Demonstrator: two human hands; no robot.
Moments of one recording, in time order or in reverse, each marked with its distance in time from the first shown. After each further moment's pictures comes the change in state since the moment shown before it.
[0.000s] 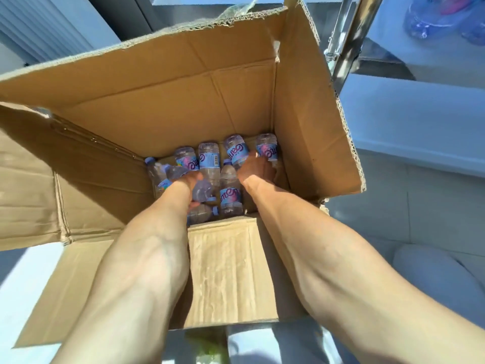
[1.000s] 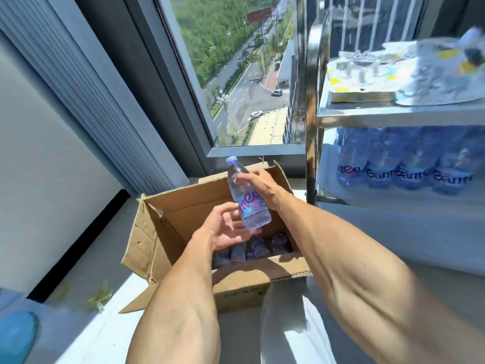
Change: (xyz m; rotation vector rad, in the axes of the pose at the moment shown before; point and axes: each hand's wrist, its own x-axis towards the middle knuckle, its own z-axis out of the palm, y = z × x) left_hand -0.258 0.046 -0.058 -0.450 -0.666 0.585; right_hand -0.111 -0.110 -0.268 0.966 -0.241 -0.375
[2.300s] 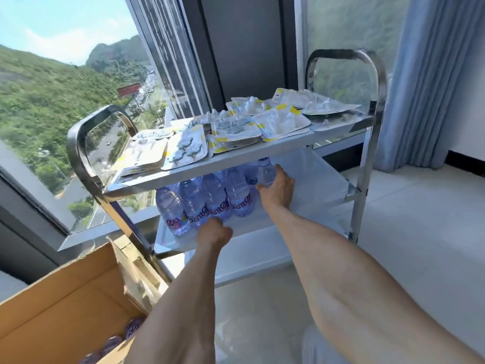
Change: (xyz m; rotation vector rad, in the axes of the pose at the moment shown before) left_hand 0.091 -0.092 0.407 1.514 0.324 0.511; right_hand -0.211 0.008 -0.418 -0.408 1.276 -0.264
